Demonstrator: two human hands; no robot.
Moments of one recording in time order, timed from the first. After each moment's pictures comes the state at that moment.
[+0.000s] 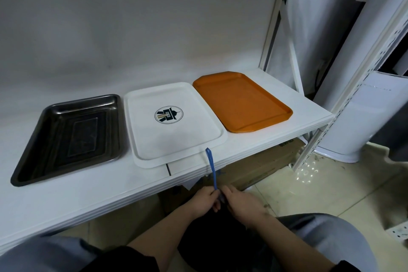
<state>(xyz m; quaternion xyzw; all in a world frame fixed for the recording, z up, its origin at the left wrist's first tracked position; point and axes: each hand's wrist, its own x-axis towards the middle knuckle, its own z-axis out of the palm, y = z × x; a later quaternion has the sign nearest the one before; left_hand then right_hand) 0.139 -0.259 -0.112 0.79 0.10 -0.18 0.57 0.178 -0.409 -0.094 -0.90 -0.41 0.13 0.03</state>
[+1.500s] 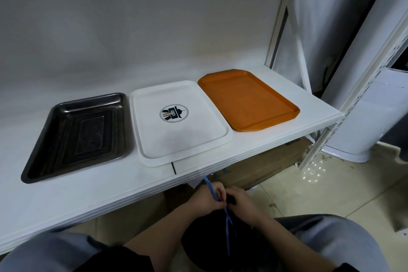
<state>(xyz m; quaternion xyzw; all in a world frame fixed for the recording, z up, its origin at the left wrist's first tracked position) 0.133 -0.245 -0.110 0.86 0.01 -0.10 0.49 0.187 -0.403 -0.129 -0.87 -0.33 0.23 0.29</state>
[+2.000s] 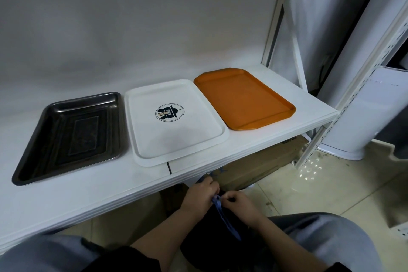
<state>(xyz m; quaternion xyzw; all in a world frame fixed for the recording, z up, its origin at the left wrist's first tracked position) 0.130 -0.251 -0.110 0.99 -0.02 -0.03 0.17 0.179 -0.402 -0.131 -0.82 -0.18 0.30 0.46</state>
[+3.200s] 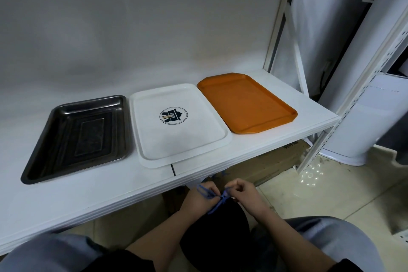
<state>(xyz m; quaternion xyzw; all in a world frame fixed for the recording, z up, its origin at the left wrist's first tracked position) 0.120 -0.242 -0.099 0.86 0.09 -0.07 0.49 0.196 -0.401 -0.115 -0.81 -0.13 0.23 0.53</state>
